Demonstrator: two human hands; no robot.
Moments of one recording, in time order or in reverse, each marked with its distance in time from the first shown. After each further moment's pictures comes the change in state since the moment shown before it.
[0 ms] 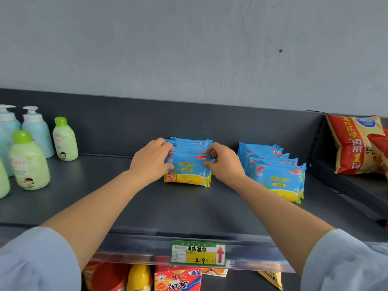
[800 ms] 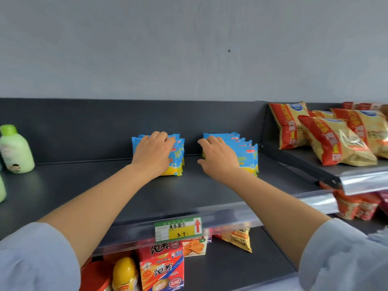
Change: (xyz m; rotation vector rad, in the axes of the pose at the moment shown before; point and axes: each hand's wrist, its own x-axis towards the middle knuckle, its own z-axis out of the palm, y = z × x) left_hand -0.004 0.066 -0.015 0.128 0.056 0.274; right_hand -0.067 -0.009 -0.053 -0.555 0.056 0.010
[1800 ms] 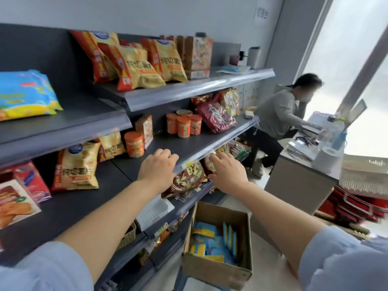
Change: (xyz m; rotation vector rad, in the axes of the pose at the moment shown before) left_hand -0.118 0.486 -0.011 -0.440 -0.196 0.537; right_hand -0.449 0.291 -0.102 -0.241 -0.314 0.642
